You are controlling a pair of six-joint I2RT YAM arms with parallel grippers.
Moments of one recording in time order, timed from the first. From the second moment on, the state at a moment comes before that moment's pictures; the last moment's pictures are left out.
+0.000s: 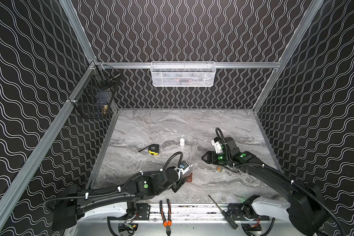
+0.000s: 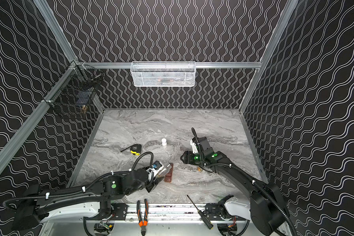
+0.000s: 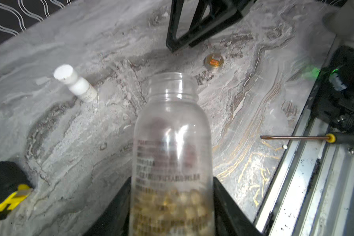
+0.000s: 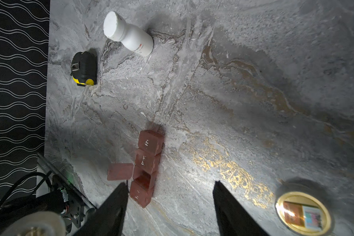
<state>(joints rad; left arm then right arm) -1.24 1.01 0.58 -0.29 -0.31 -0.21 0.52 1.22 0.72 -0.40 -0.31 0.58</state>
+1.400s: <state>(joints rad) -1.09 1.31 0.82 -0.66 -0.02 -0.33 0.50 1.28 0.63 -0.31 -0.35 0.50</state>
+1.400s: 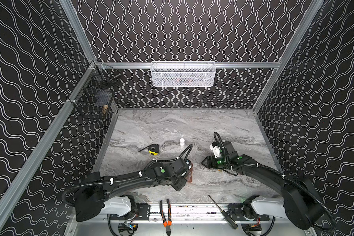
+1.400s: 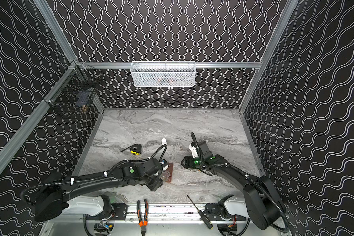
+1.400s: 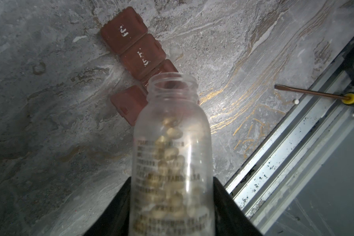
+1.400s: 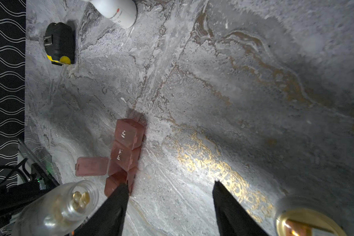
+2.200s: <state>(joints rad) -1.07 1.41 0.91 -0.74 0.01 -0.32 0.50 1.28 0.60 -0.30 -0.36 0.50</state>
